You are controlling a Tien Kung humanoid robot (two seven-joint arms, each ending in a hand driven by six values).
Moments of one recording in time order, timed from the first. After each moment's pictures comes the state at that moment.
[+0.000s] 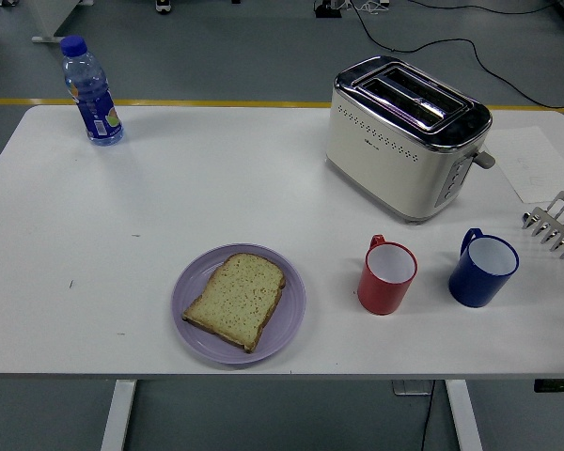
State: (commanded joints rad) left arm -0.07 0.04 -1.09 -0.18 1.16 0.08 0.25; right arm 0.19 -0.38 1.66 1.35 -0.21 -0.17 0.09
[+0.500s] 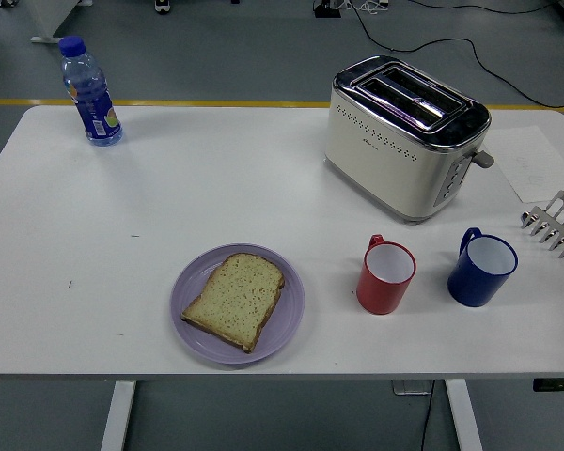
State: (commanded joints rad) left arm -0.07 0.04 -1.08 -0.18 1.15 0.08 0.25; right arm 0.12 -0.33 1.72 1.30 -0.22 -0.17 0.07
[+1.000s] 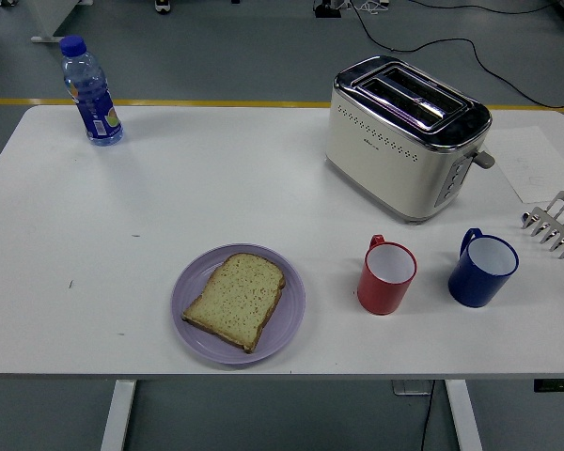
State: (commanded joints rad) left arm -0.08 0.04 -1.07 -0.18 1.15 0.08 0.25; right arm 0.08 -0.30 1.75 1.28 -0.23 -0.17 0.06
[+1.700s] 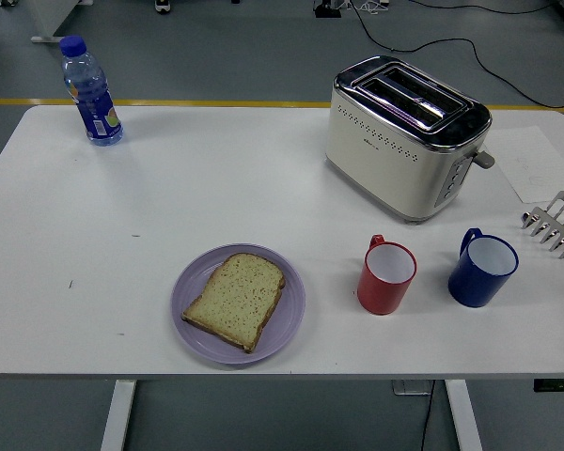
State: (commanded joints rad) left arm -0.08 0.04 -1.04 -0.18 1.12 0.08 0.24; right arm 0.08 -0.32 1.74 1.30 -0.20 -0.17 0.07
